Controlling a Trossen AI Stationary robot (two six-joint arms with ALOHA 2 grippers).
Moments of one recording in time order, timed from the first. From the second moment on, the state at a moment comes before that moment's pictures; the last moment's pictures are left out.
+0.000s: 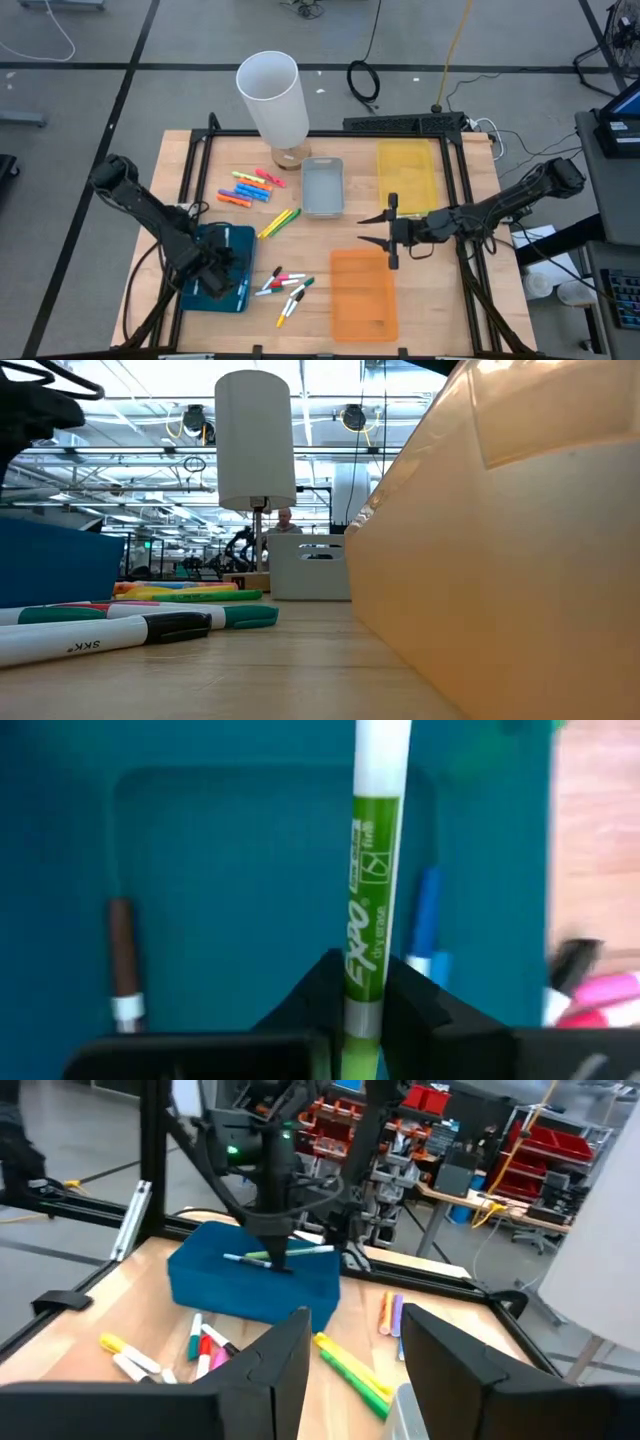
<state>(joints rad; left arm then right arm) -0.76 1.36 0.85 -1.12 -0.23 -2.30 0.37 1.11 0.59 0.43 0.40 -0.17</state>
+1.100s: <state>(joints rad) -0.68 1.12 0.85 -0.38 -0.73 -0.63 0.34 1.00 0.59 -0.19 0.55 0.19</state>
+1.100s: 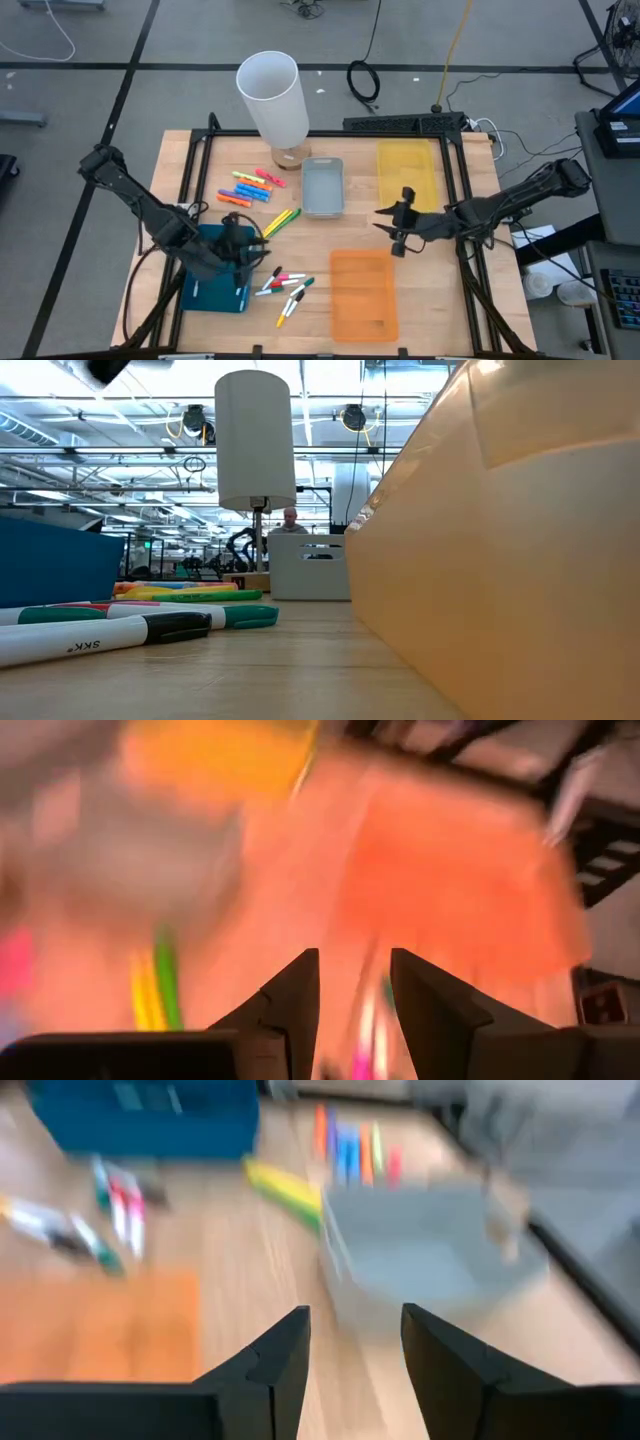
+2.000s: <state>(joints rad) -0.48 1.12 0.71 0.23 -0.23 -0.05 0.11 1.14 0.49 -0.65 0.18 0.31</state>
